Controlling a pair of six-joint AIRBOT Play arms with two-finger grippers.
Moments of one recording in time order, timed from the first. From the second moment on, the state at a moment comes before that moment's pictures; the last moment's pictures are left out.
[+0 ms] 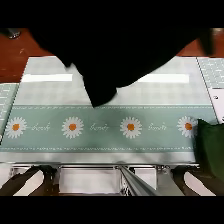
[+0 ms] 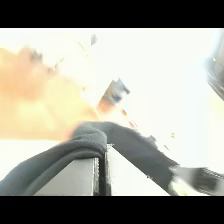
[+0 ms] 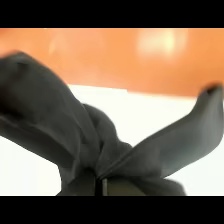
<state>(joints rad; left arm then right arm) 0.24 -1.02 1.40 0.02 -1.01 -1.09 -0.15 -1.05 1.86 -0.91 1.34 1.45</state>
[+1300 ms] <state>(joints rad) 0.17 -0.71 1.02 0.72 -0.94 -1.22 -0.17 -0.56 0.88 -0.87 1.32 1.46</state>
